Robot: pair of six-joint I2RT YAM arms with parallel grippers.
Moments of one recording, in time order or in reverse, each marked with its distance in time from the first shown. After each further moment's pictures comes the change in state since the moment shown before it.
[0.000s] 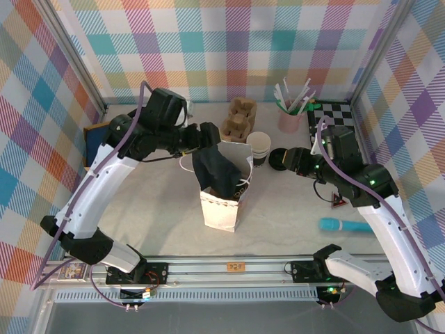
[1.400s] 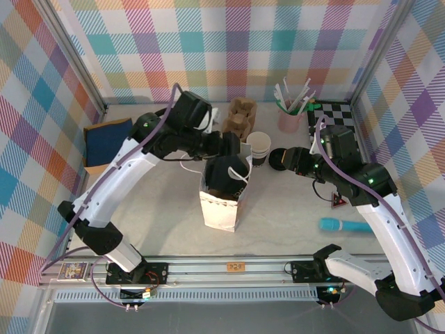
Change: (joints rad) left arm -0.123 0.120 0.034 0.030 0.092 0.070; right arm 0.000 0.006 0.000 0.005 -0.006 0.000
